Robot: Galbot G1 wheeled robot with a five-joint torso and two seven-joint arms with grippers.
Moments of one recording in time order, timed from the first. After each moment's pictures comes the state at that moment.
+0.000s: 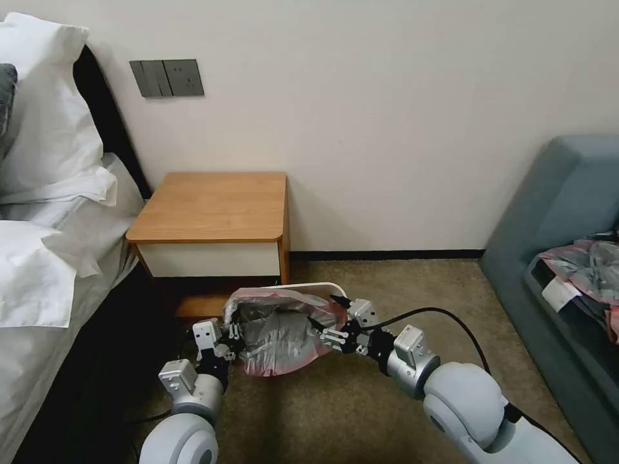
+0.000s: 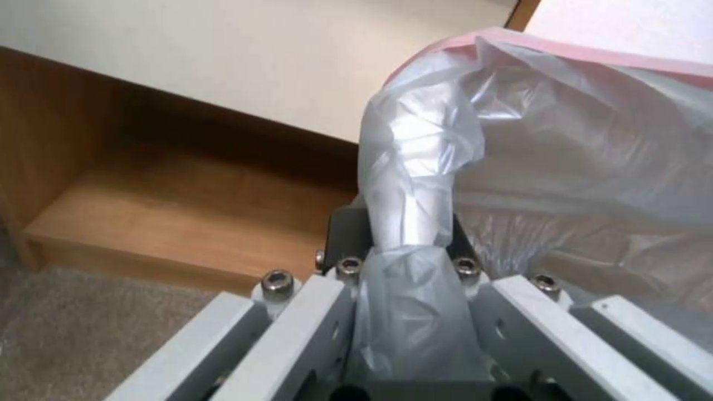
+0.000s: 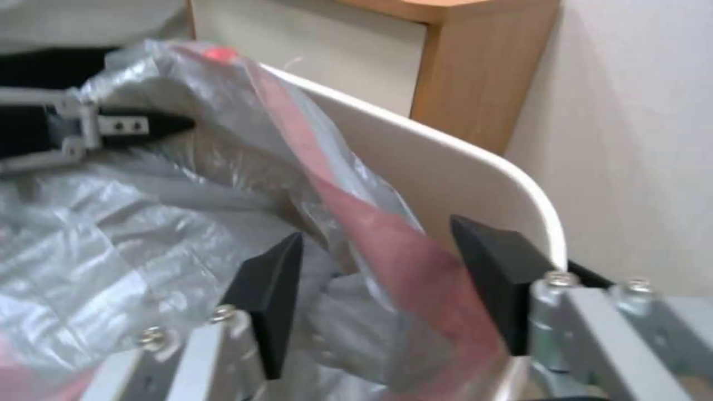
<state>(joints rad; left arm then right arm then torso) 1.56 -1.29 -0.38 -2.18 -0.52 0.20 -0.28 -1.23 0.98 0.12 2.20 0.20 -0.46 -0.19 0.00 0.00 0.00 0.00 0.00</state>
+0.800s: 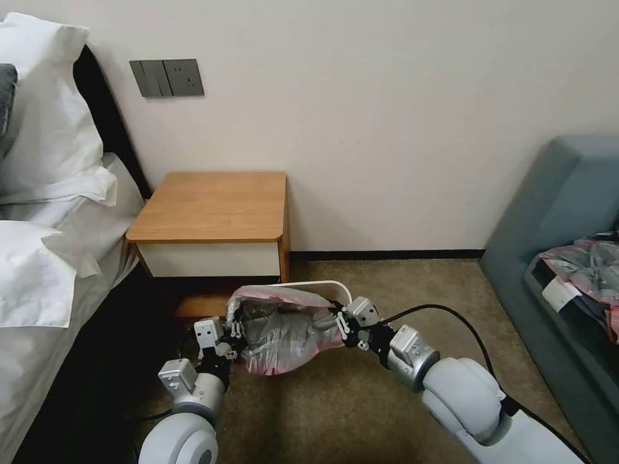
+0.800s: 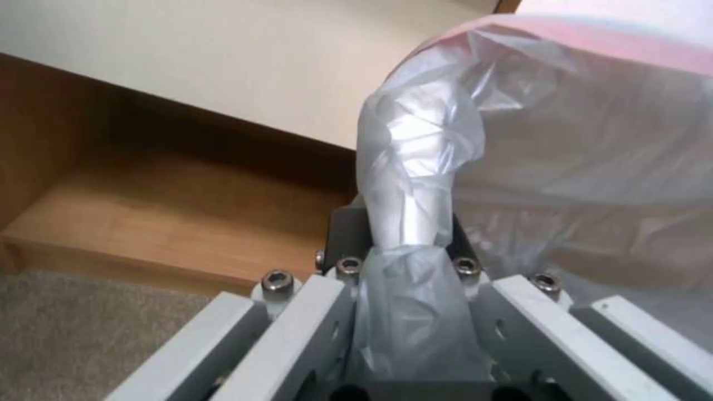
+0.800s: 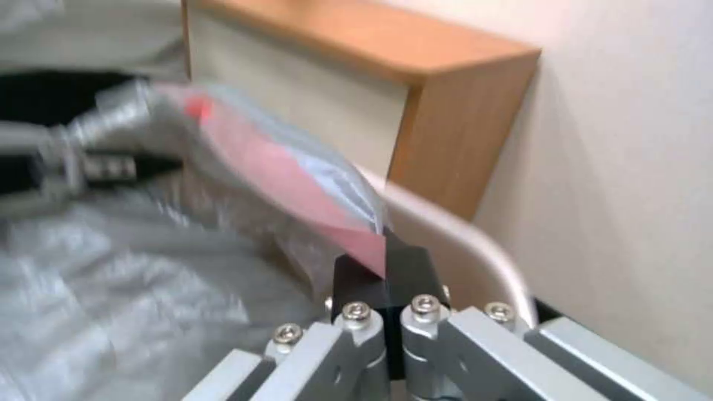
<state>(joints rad) 1.56 -1.30 -0.37 -2.19 -0.52 0.20 -0.26 -1.17 0.96 0.13 2.24 0.21 -0.46 -0.18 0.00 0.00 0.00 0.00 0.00</state>
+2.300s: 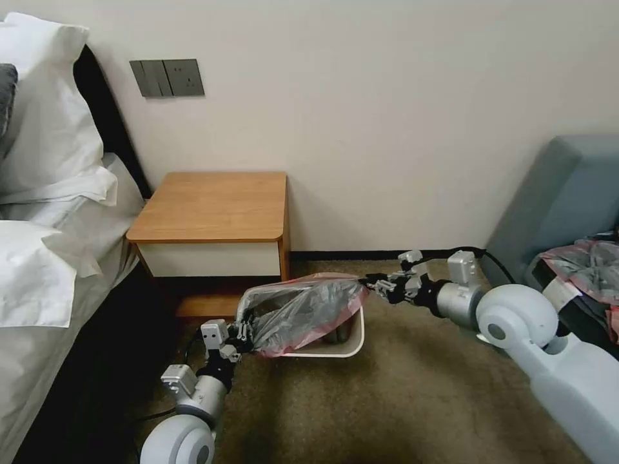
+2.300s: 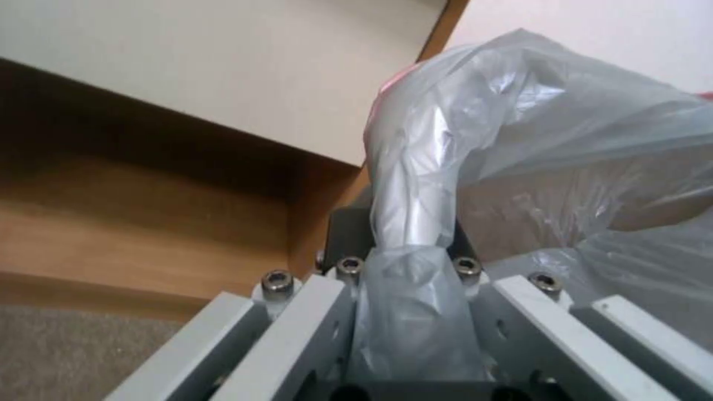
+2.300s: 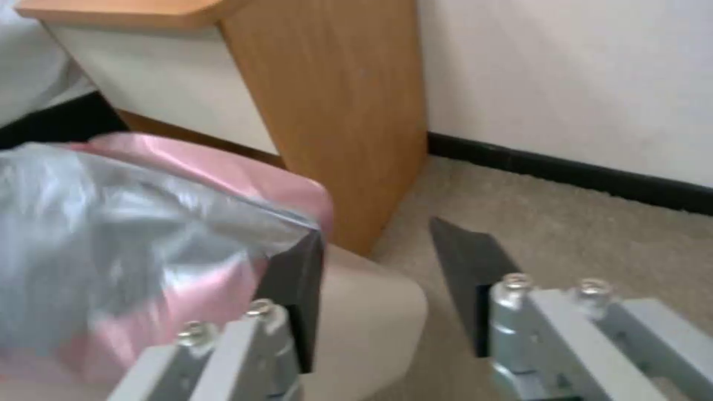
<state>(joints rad) 1.54 -1.31 -0.43 -2.07 -0.61 0.10 -0.04 -1.00 0.75 0.31 2.06 0.91 -0.73 -0.13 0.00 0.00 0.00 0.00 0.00</state>
